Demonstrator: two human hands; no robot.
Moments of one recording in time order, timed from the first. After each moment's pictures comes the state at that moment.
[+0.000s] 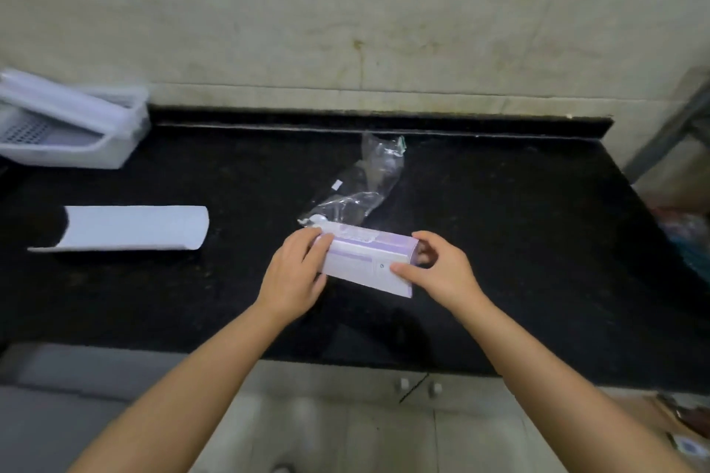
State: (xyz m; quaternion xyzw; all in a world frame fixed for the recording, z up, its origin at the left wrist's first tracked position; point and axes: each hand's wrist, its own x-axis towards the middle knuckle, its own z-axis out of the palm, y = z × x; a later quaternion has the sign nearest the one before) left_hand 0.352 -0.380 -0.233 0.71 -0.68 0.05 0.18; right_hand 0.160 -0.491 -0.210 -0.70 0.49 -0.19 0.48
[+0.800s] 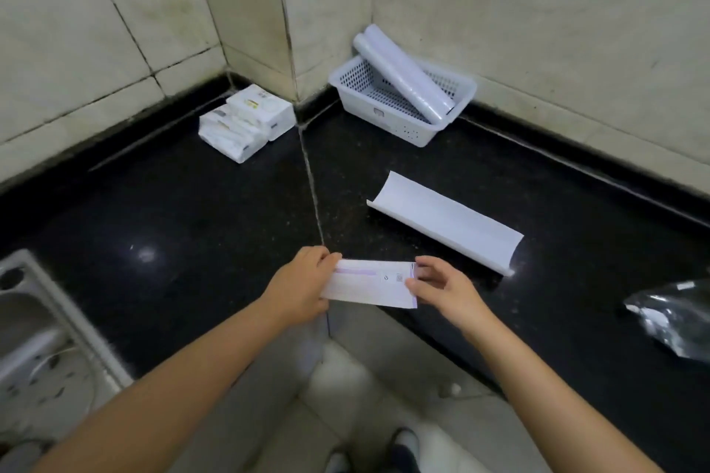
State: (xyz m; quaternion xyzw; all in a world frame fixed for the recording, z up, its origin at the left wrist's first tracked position) left_hand 0.674 -0.048 -0.227 0.90 -0.42 -0.15 0.03; right_hand 0.556 -0.241 -0.230 -0.74 0.31 0.03 0.59
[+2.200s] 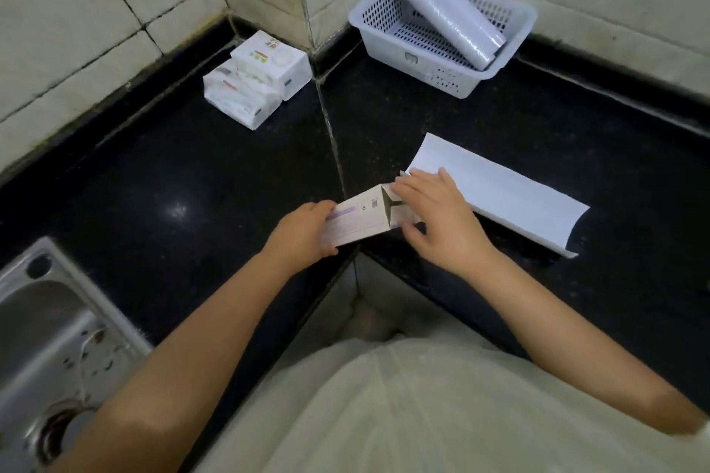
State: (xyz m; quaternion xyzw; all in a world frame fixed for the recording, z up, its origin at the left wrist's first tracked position) left_hand 0.754 -0.044 -0.239 0.93 -0.28 -0.22 0.12; right_hand 0.651 -0.225 -0.211 -0.98 0.00 -0.08 0.20
